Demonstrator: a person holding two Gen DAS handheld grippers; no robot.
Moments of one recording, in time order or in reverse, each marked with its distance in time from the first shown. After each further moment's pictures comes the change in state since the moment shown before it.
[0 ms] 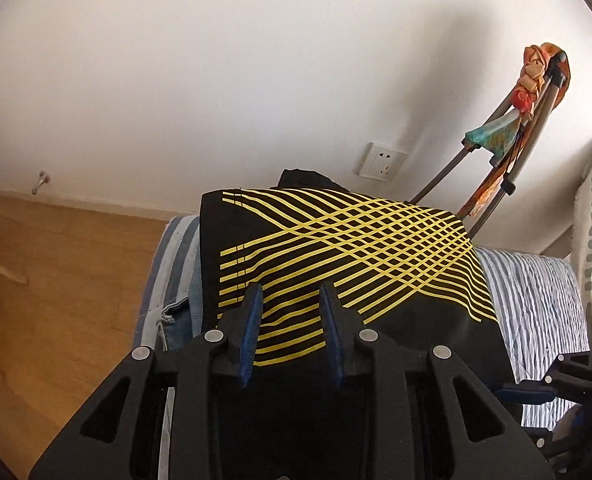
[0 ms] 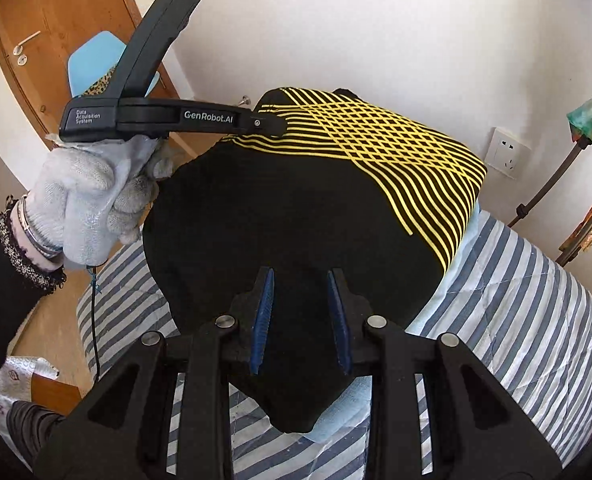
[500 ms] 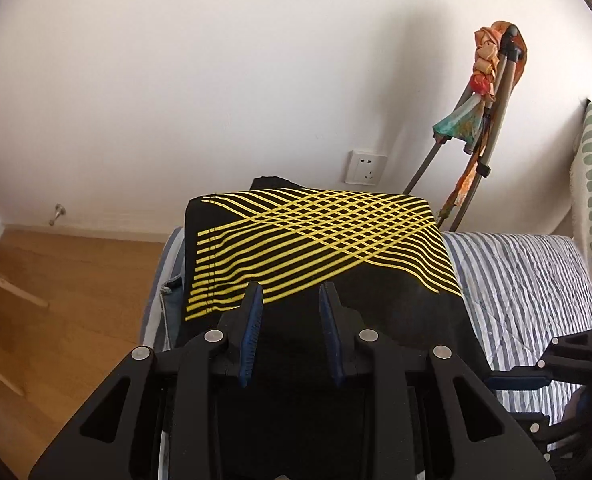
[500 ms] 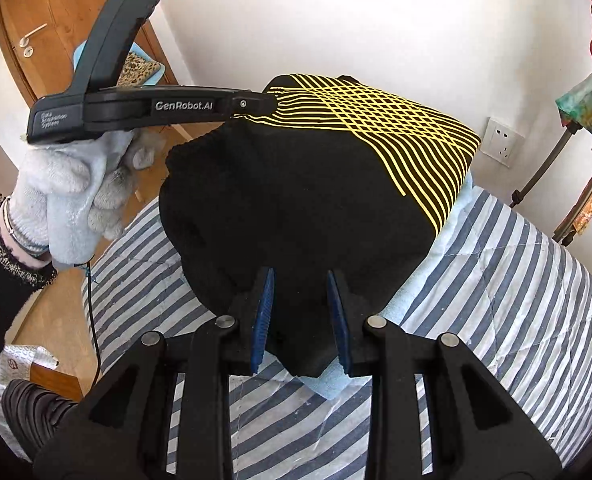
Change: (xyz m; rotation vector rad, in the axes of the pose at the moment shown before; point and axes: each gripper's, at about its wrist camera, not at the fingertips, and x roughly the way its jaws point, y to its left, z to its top) left arm -0.049 -0.043 -0.032 0.099 -0.090 0.041; right arm -0.029 0.016 -0.034 -0.008 -0.006 0.000
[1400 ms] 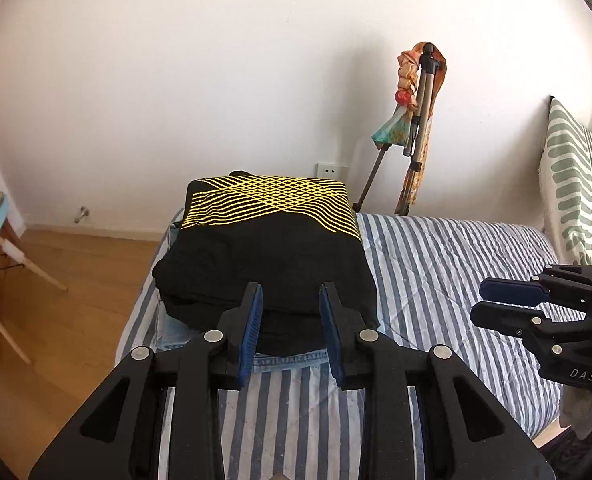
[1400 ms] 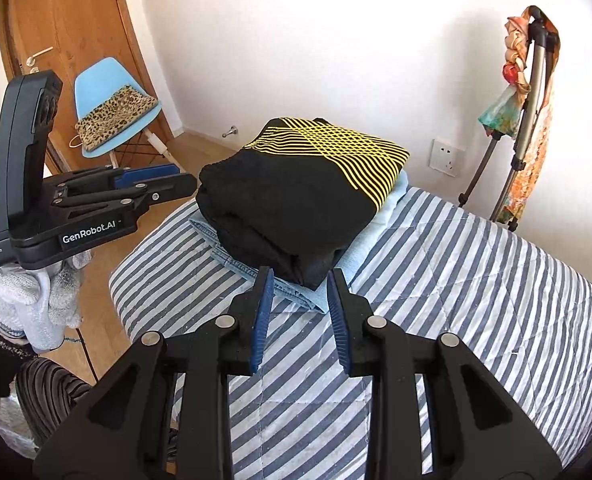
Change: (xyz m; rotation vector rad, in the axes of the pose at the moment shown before) left arm -0.139 -0.072 -0.079 -0.015 -0.120 0.046; right arm -0.129 0.029 -0.057 0.038 -0.153 -0.122
